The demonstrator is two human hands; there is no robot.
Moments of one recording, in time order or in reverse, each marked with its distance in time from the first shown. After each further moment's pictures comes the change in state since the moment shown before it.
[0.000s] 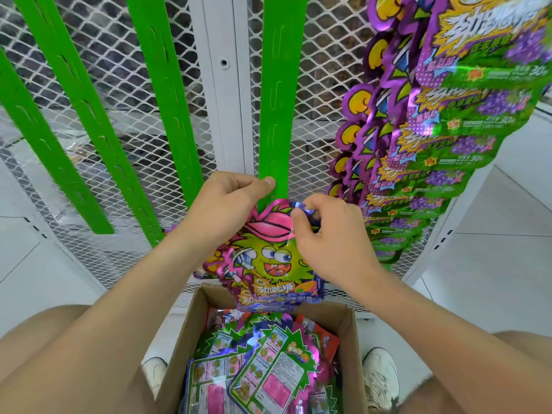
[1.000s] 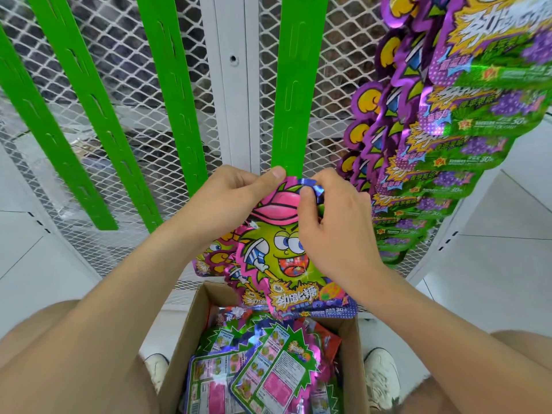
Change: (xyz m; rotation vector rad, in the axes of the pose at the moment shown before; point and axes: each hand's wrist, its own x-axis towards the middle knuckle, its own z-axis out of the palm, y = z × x) left_hand 0.000 0.003 -0.015 0.054 -0.165 -0.026; right_hand 0.002 -0.023 0.000 -0.096 0.171 -0.083
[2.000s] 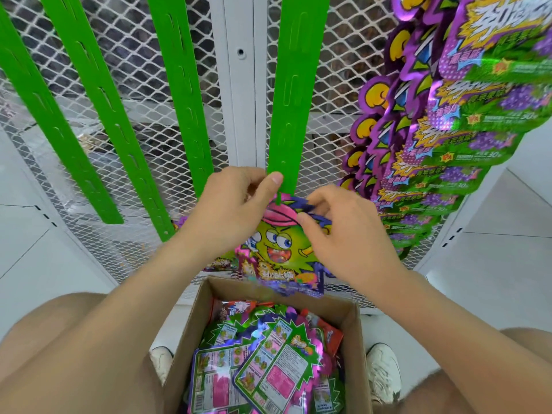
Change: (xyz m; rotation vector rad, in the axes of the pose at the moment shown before) left_hand -0.010 -0.009 0.006 0.364 0.213 0.269; right_hand -0.009 0.020 -0.009 -0.062 -0.220 -0.091
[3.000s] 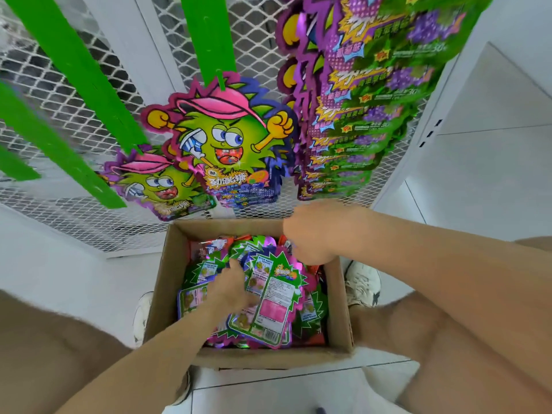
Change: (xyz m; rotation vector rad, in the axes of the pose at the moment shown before) left_hand -0.179 -0.162 0.226 0.359 -0.814 -0.641; right_hand -0.057 0.059 0.049 -0.541 -1.210 -0.093
